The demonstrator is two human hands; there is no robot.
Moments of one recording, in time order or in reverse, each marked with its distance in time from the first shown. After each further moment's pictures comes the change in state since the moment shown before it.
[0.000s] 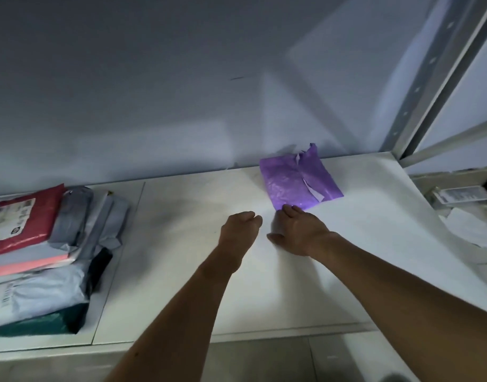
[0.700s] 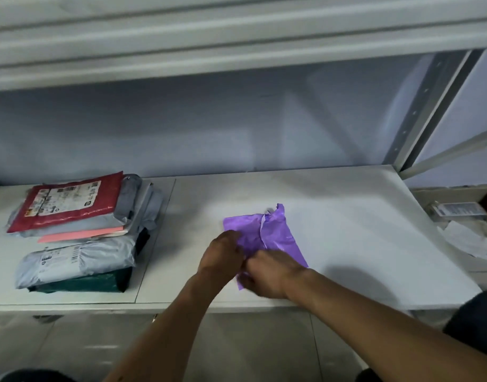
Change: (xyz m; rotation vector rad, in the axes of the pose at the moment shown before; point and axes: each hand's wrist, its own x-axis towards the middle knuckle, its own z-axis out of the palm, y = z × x) left_hand -0.078 -0.064 -0.061 0.427 0.087 0.185; right_hand -0.104 -0.119 0.005 -0.047 0.103 -0.458
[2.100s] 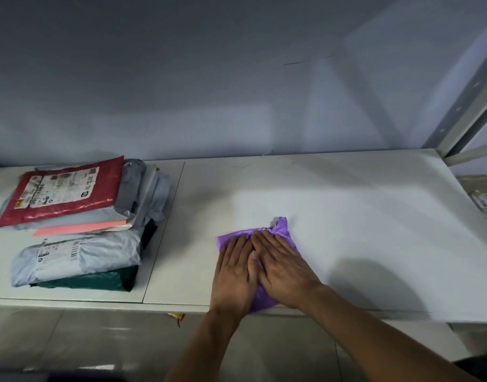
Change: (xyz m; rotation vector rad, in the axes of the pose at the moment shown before) left_hand -0.008 -0.065 0.074 0.063 0.196 0.150; right_hand 0.041 0.021 0.089 -0.042 0.246 0.124
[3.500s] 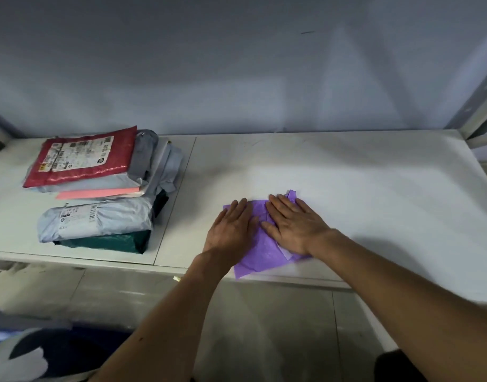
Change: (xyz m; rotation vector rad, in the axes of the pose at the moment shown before) left_hand 0.027 -0.008 -0.035 0.242 -0.204 0.060; right_hand 0.027 0.026 -0.041 0.012 -0.364 0.031
